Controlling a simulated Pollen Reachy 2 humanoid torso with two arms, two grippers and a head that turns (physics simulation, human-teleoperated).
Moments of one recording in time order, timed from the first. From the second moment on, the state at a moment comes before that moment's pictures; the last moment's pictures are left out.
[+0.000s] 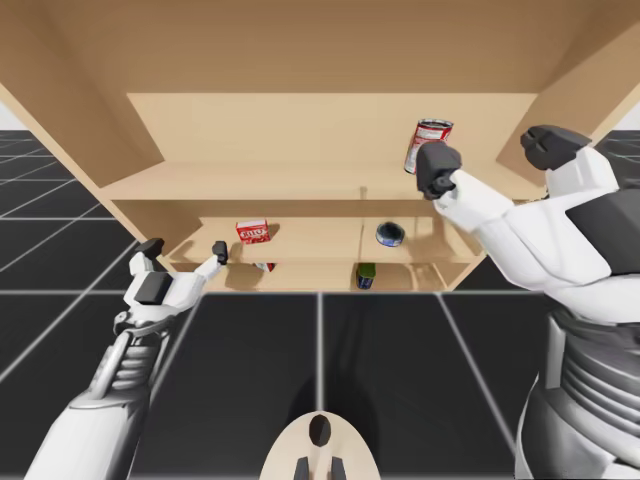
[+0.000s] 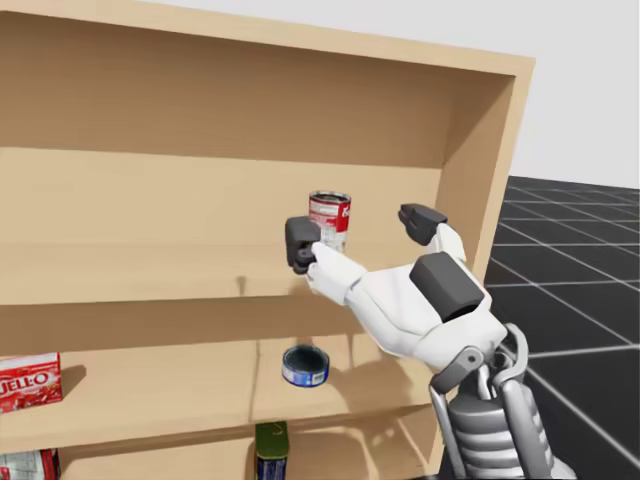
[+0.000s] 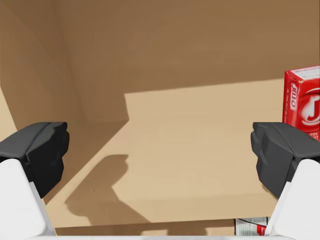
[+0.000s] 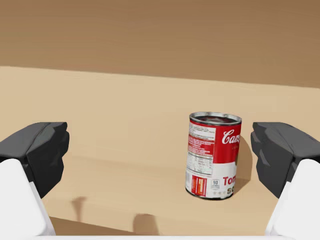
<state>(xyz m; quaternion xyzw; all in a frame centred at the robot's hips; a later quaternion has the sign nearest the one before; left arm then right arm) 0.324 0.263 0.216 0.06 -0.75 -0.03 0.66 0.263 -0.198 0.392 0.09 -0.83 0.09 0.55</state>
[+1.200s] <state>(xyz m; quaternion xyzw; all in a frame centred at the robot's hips) 0.323 0.266 0.219 0.06 -0.75 -0.02 0.66 0.407 -0.205 0.381 0.05 -0.75 0.06 0.66</state>
